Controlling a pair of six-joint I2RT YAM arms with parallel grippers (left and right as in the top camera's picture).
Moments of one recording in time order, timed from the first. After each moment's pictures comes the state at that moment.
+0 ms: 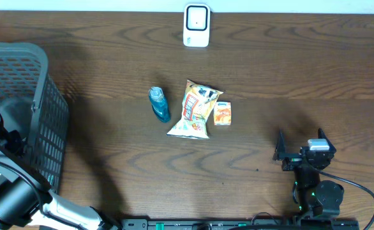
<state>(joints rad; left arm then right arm) 0.83 1.88 1.25 -0.96 -0.22 -1.32 -0.04 0.01 0.01 -0.07 -0.05 -0.06</state>
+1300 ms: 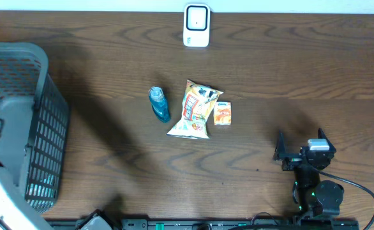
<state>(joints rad) 0.73 1.17 1.47 -0.95 0.15 -1.12 -0.04 0.01 0.01 -0.07 -0.05 -0.06</state>
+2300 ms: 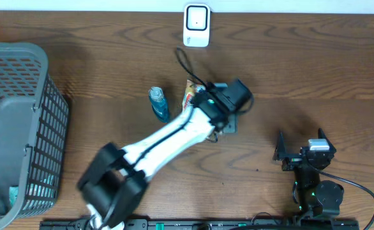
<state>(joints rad) -0.85 1.89 1.47 -0.85 -0.09 -0.77 -0.04 0.01 0.01 -0.07 -0.05 -0.06</state>
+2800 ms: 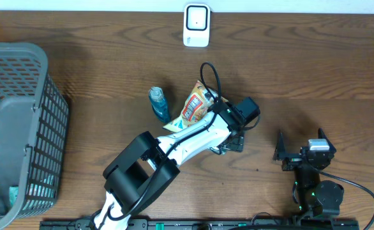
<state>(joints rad) -0.91 2.05 1.47 -0.87 -0.04 -0.71 -0.04 0.01 0.01 -0.07 -0.05 -0.06</state>
